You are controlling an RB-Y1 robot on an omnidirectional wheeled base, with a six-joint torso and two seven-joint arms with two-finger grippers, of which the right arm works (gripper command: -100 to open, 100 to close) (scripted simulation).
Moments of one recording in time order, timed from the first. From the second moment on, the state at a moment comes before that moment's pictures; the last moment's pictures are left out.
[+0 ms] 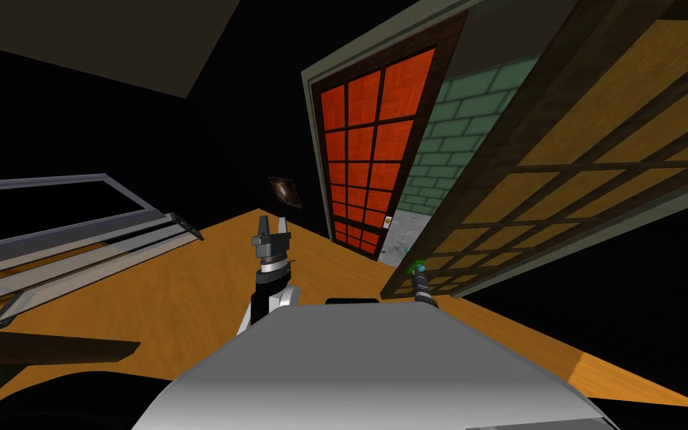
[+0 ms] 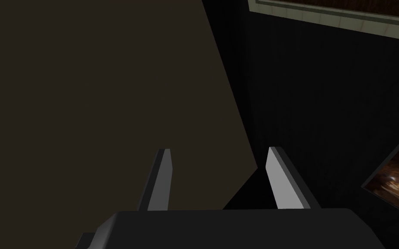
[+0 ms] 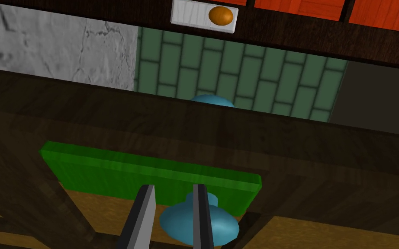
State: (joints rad) arm 0.14 -0.16 -0.23 -0.68 -0.09 -0.83 -0.04
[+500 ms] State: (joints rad) arm 0.11 -0.17 -0.23 -0.59 -0.10 -0.90 -0.07
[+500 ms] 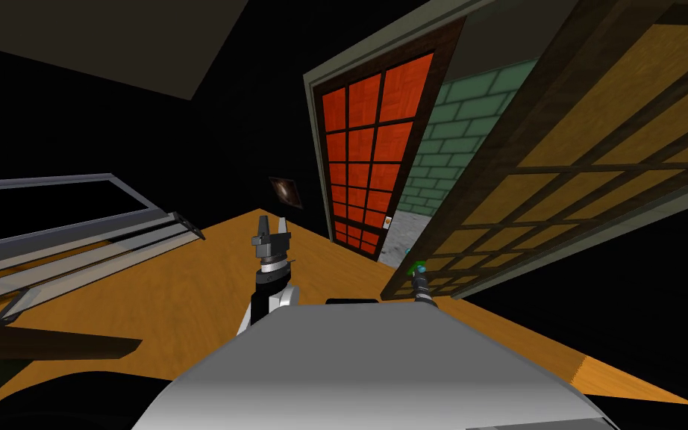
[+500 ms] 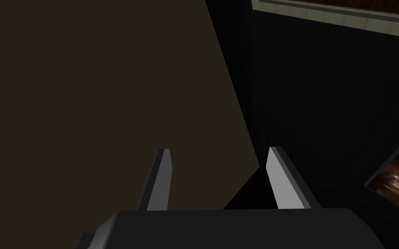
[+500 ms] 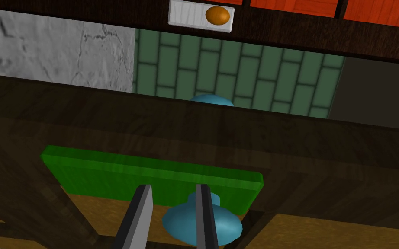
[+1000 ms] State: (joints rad) arm 0.12 -0.16 -0.22 -0.66 -0.10 -0.86 -0.08
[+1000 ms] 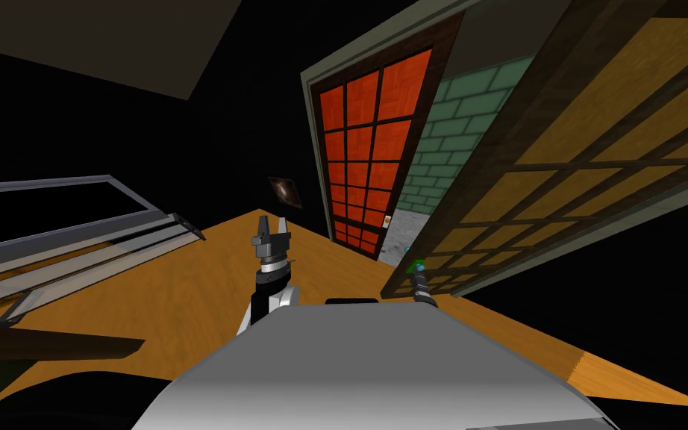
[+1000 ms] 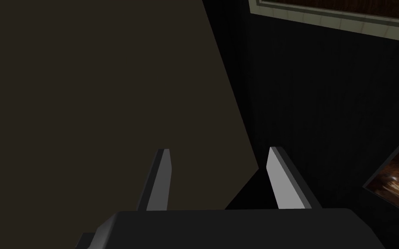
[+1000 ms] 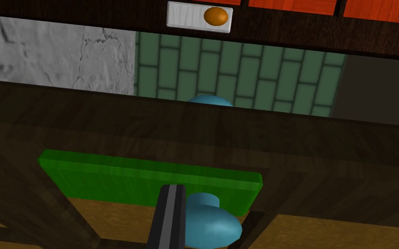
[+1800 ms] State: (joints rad) arm 0.11 -0.16 -0.16 -0.67 -0.15 -0.84 -0.28
